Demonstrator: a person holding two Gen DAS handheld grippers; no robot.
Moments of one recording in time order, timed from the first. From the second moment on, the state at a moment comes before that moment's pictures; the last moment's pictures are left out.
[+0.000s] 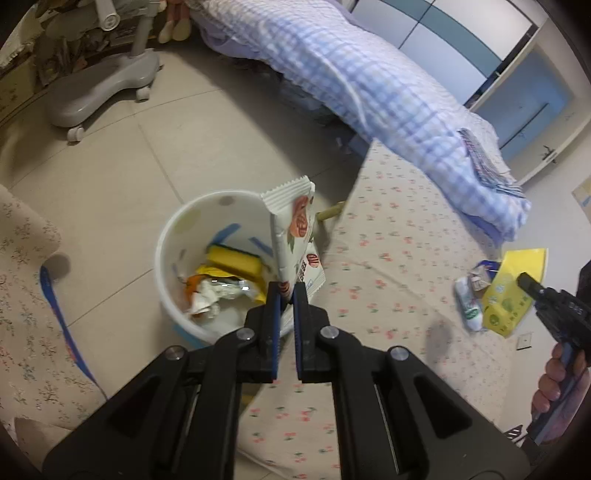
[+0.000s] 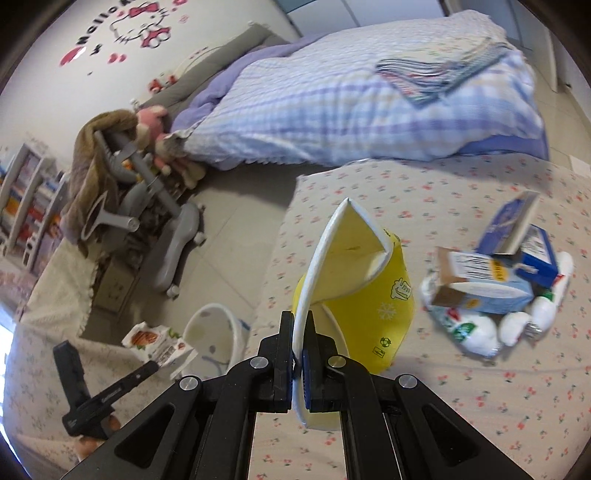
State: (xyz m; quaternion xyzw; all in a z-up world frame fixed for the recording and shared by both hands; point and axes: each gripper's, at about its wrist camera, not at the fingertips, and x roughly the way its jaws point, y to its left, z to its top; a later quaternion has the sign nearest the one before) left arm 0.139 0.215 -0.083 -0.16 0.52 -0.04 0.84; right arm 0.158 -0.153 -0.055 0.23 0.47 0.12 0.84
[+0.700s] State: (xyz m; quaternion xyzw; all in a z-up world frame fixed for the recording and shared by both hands) left arm 0.155 0.248 -0.114 -0.13 0.56 0.00 0.82; right arm 0.177 -0.035 -0.073 0.19 0.48 0.22 0.83
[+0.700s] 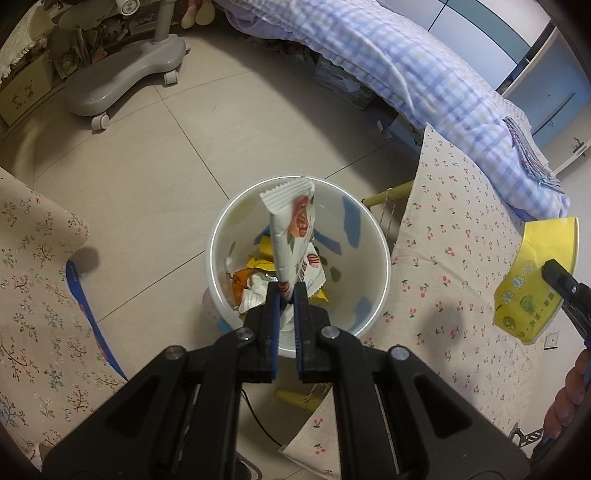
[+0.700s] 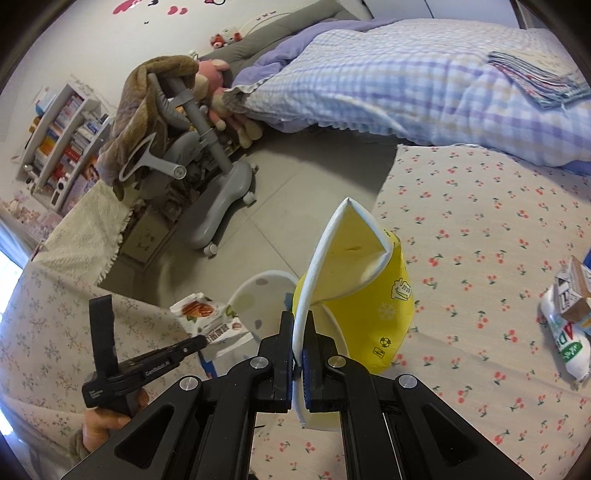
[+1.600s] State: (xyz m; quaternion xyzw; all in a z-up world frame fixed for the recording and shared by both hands) left arm 0.151 0.284 -0.103 -0.22 0.55 0.02 0.80; right arm 0.214 0.134 -0.109 0.11 0.52 0.28 0.80
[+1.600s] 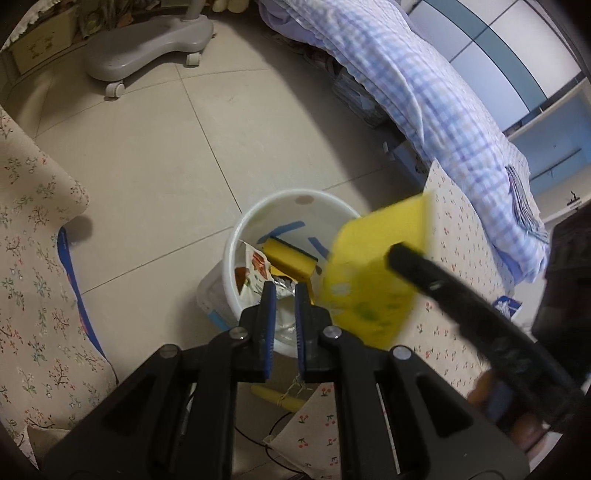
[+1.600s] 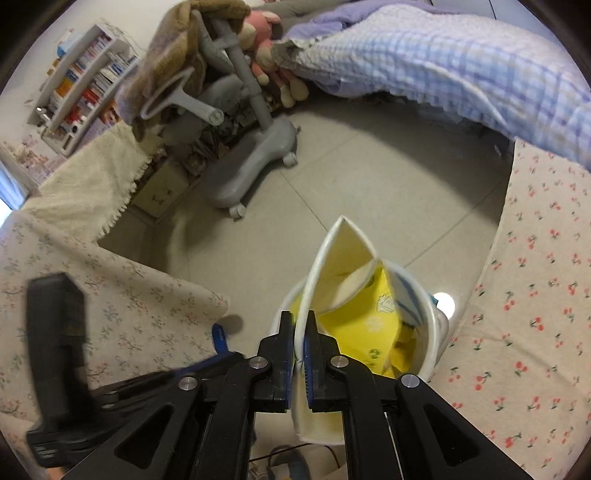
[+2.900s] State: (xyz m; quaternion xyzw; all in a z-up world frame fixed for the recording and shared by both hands) left arm 0.136 0.151 -0.068 -0.19 0.53 -0.08 0.82; right arm 0.154 -0.015 -0.024 0.09 0.45 0.17 0.87
